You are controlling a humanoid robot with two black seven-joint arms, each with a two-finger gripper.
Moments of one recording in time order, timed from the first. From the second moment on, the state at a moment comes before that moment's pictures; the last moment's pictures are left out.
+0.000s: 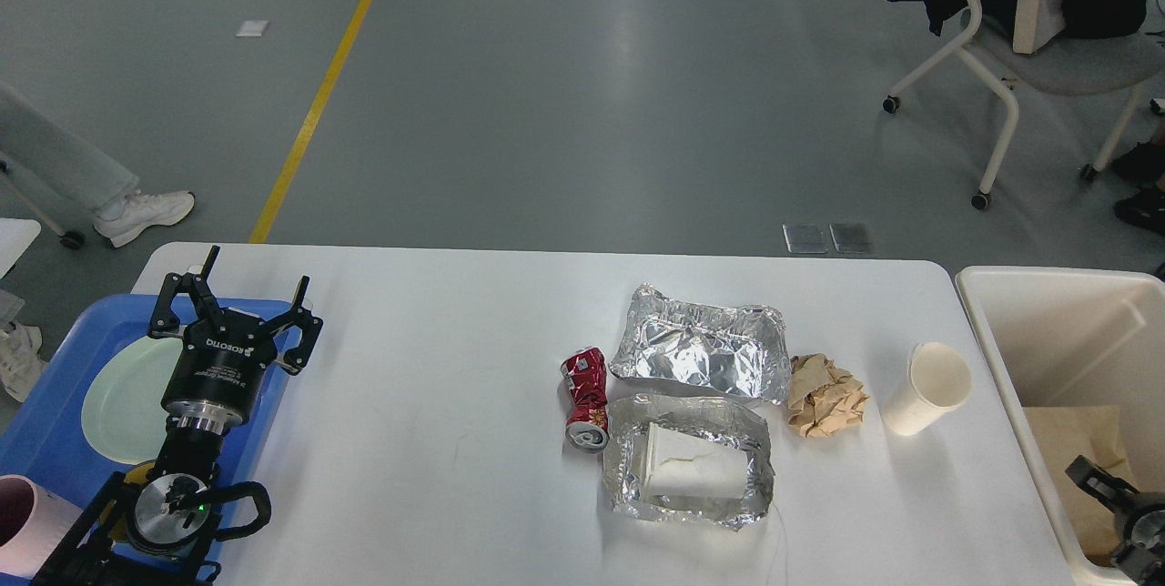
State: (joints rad) left arm -0.22 0.10 -1.52 -0.83 0.26 -0.58 -0.16; right arm 0.51 -0.45 -0.68 0.25 -0.14 -0.17 0.03
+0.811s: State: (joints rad) left arm -0.22 0.10 -1.52 -0.83 0.26 -0.58 -0.16; right arm 1.80 -0.64 -1.41 1.27 -0.29 0.43 -0.11
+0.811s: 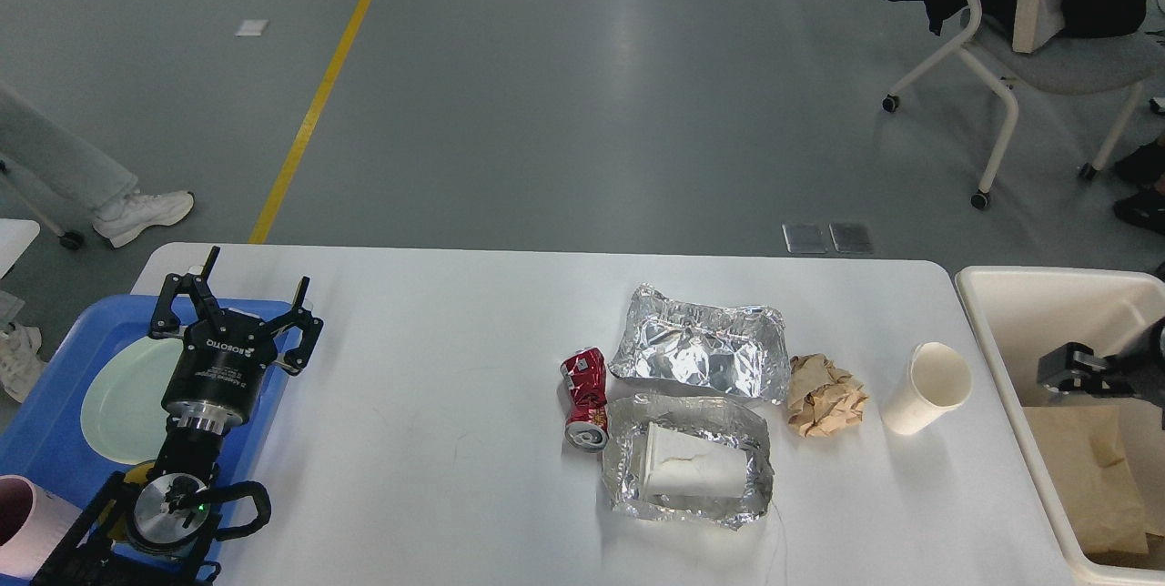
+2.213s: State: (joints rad) left arm -0.22 0.10 -1.52 -0.83 0.26 -0.58 -0.16; right arm 2.18 -0.35 -1.44 1.59 -0.21 0.41 -0.11
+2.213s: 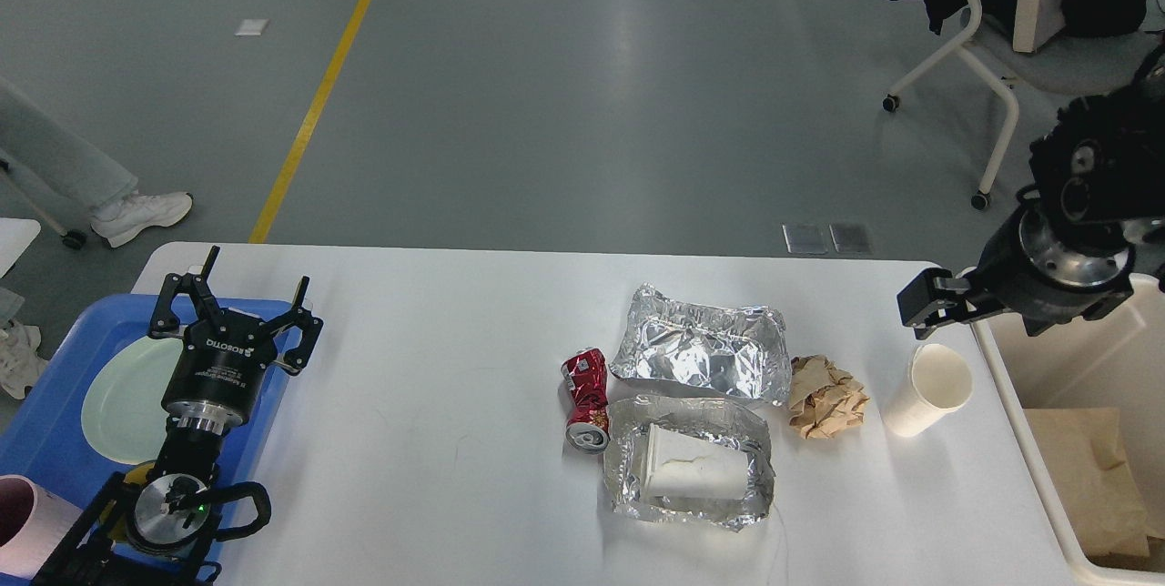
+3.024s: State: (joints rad) left arm -0.22 0.10 -1.52 -0.83 0.26 -0.58 -0.16; right arm 1.31 -0.44 -1.16 0.82 -0.15 0.35 -0.11
